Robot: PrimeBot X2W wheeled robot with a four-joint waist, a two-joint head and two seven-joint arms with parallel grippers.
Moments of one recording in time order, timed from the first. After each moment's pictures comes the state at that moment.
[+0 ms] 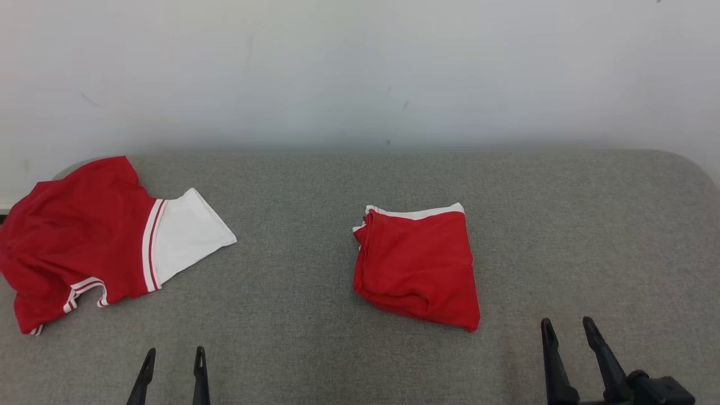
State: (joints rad) left arm 0.10 0.06 0.03 0.13 -0.04 -0.06 -0.26; right arm 0.12 -0.12 -0.03 0.10 0.23 0.13 -0.26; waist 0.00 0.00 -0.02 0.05
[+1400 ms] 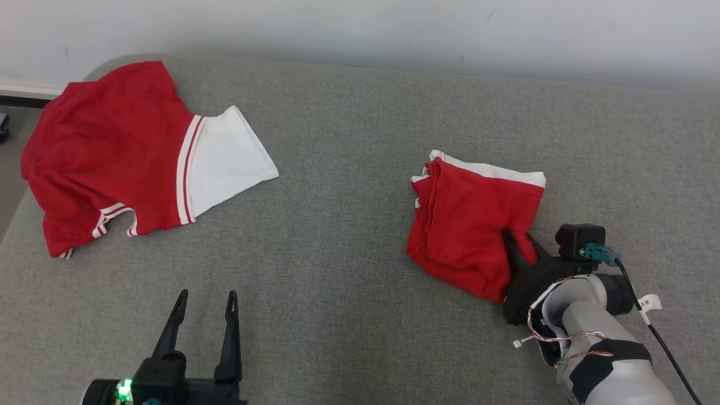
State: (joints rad) left arm -0.07 0.05 -0.06 0.17 -0.05 -0.07 -0.26; right arm -0.66 -0.18 0.22 1.04 0.37 0.13 -0.17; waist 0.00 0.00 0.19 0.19
